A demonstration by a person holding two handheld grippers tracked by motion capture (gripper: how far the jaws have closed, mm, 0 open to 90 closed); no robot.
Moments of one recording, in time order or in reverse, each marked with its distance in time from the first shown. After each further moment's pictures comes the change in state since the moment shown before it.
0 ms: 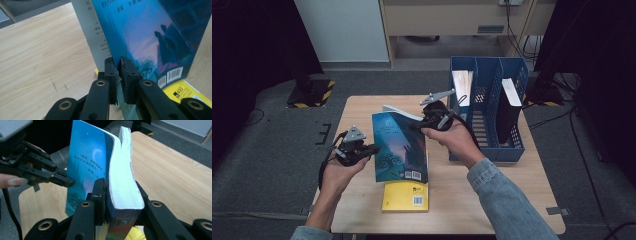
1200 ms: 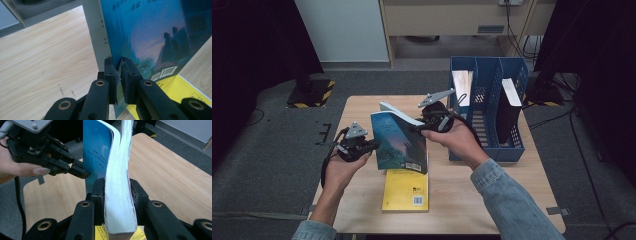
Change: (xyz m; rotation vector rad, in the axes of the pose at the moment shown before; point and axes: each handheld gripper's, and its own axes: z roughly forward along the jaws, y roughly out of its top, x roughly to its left) left arm 0.005 0.003 0.005 -0.024 0.039 -0.002; right arm 0.015 0.007 -0.014 0.018 0.010 -0.076
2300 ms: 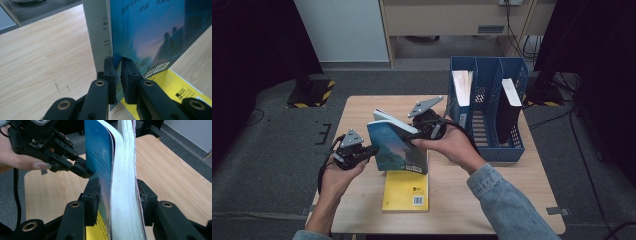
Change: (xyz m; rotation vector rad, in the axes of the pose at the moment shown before) left arm -0.008 -0.015 -0.012 -0.029 -0.020 0.000; right arm 0.027 0.002 0.007 0.031 0.007 -0.121
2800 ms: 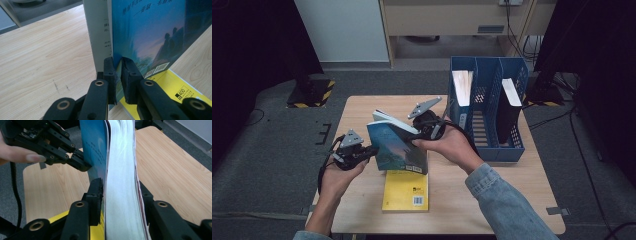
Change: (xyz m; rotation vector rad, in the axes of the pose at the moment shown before) left arm 0.000 -0.001 0.000 -0.005 -0.003 -0.002; right arm -0.005 -0.005 0.007 0.046 0.010 0.013
